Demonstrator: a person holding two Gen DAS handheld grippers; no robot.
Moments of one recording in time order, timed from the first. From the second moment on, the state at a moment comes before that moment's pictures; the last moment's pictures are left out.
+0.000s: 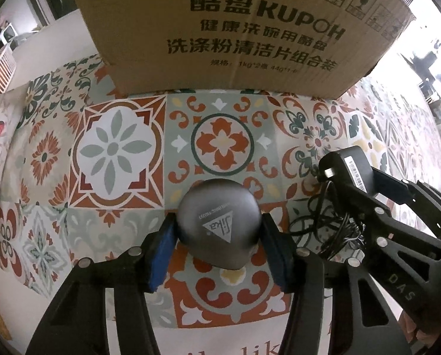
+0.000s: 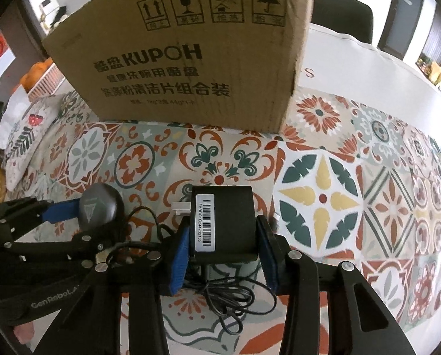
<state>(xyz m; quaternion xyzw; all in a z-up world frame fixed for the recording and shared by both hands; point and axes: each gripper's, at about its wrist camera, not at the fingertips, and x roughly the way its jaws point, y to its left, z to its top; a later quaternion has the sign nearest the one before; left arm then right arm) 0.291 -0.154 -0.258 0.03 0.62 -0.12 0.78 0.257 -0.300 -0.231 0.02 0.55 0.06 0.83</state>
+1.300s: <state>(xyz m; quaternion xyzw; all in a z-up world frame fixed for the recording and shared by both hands) 0.227 -0.100 -0.106 0.02 0.47 -0.15 0.87 0.196 -0.274 -0.105 0.03 0.44 0.01 0.90</state>
